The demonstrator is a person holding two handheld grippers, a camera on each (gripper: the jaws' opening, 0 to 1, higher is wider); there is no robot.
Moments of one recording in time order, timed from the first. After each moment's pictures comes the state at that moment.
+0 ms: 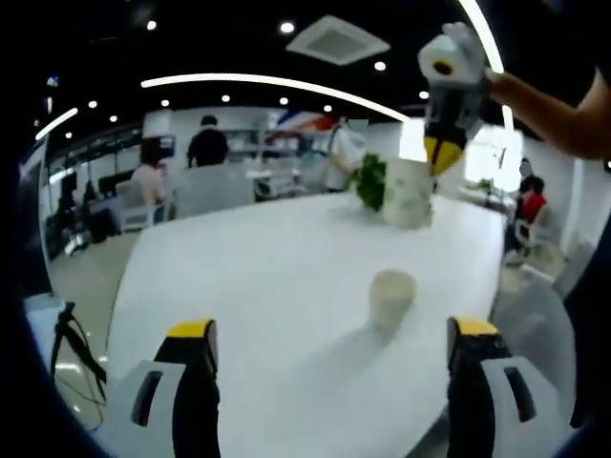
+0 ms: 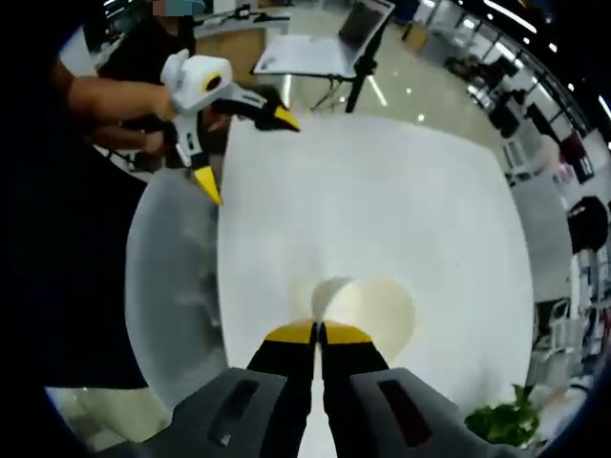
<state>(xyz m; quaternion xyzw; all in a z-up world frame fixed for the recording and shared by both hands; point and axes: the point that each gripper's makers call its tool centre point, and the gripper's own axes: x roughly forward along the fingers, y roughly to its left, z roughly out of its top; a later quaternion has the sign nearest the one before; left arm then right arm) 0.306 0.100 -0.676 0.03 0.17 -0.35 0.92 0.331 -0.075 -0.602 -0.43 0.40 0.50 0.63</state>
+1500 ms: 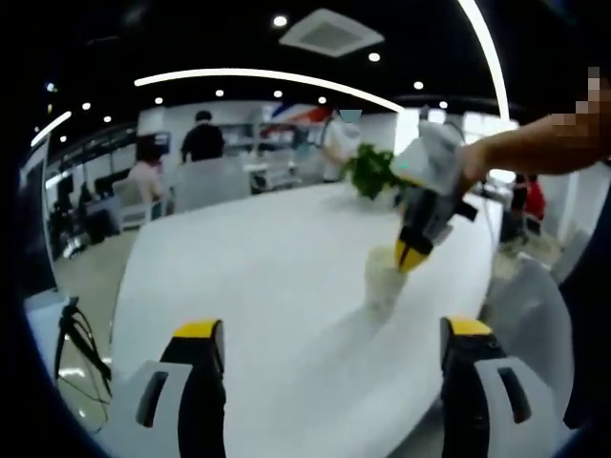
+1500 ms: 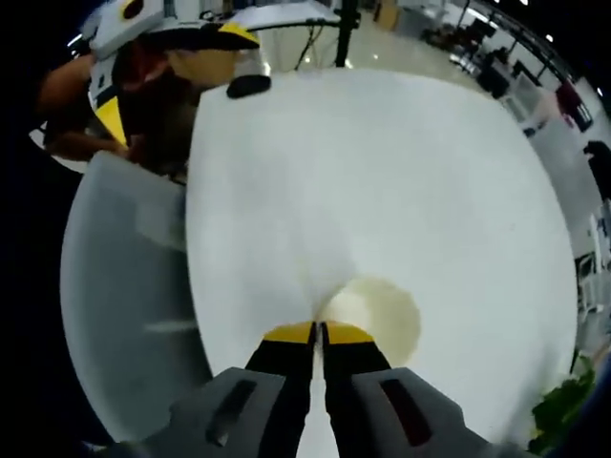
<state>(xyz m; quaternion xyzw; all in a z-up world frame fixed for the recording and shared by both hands) 0.291 0.110 -0.684 0.05 0.19 -0.36 0.91 0.329 -0.059 -0.753 -0.37 0.43 0.49 0.66</state>
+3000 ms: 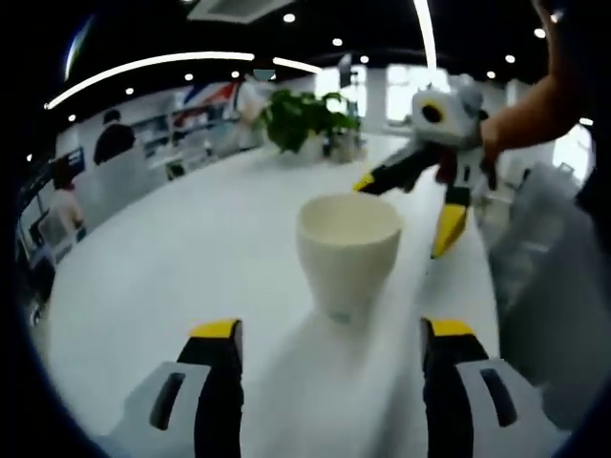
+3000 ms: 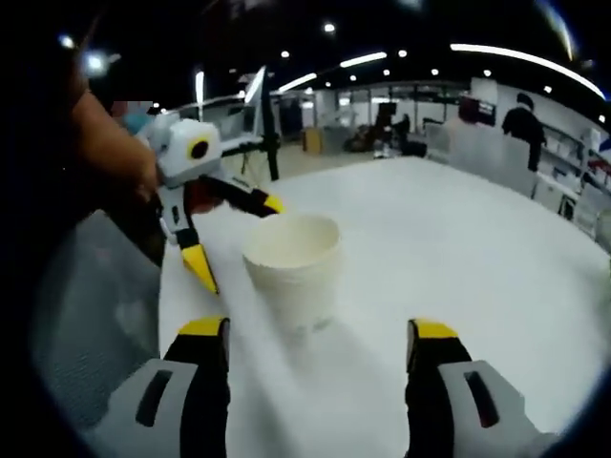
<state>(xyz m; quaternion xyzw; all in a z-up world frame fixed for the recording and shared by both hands) 0.357 -0.045 -0.799 0.15 0.23 -0.52 0.81 0.354 -0.118 -0.794 -0.11 0.24 0.49 0.83</state>
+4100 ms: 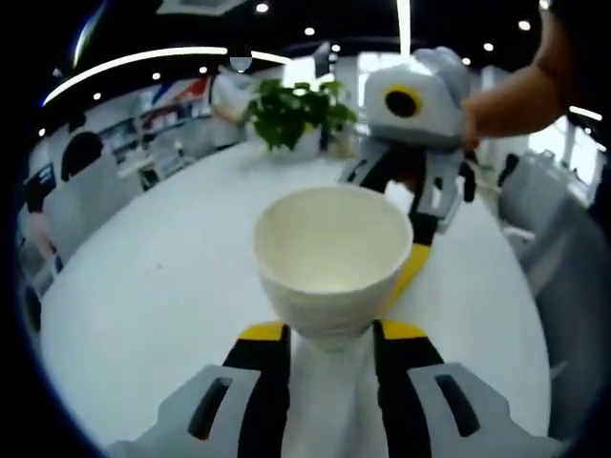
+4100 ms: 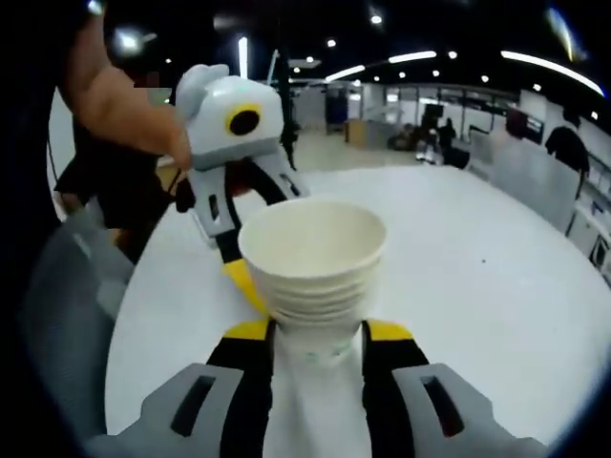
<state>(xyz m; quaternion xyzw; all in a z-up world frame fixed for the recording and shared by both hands) 0.482 -0.058 -0.786 0.18 0.25 -0.56 0.77 0.482 -0.072 -0.783 -0.17 0.24 0.55 0.78</state>
